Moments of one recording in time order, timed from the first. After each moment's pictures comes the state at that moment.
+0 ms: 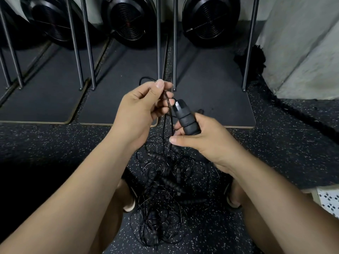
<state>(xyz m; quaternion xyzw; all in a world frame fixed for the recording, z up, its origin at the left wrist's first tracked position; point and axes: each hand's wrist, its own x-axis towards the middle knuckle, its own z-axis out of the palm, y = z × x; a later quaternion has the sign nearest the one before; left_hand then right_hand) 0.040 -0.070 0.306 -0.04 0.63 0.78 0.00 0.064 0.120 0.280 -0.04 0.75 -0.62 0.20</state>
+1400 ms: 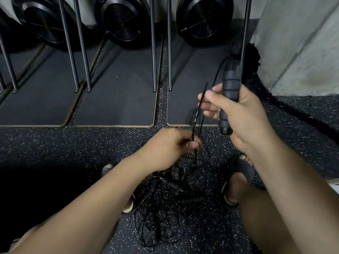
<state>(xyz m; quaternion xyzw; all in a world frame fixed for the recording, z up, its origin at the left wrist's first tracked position) 0.065 -0.029 0.257 0.17 0.88 0.41 0.17 0.038 0.167 0.304 0.06 0.64 -0.77 0.02</state>
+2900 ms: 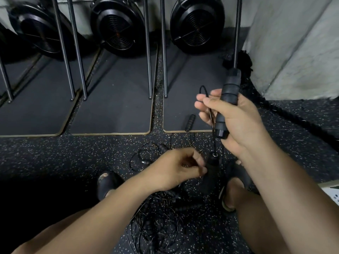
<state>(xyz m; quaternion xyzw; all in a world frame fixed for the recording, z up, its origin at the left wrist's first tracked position) 0.088 -0.007 0.238 0.15 0.78 0.54 0.26 0.042 0.168 0.324 0.12 0.51 -0.85 0.03</state>
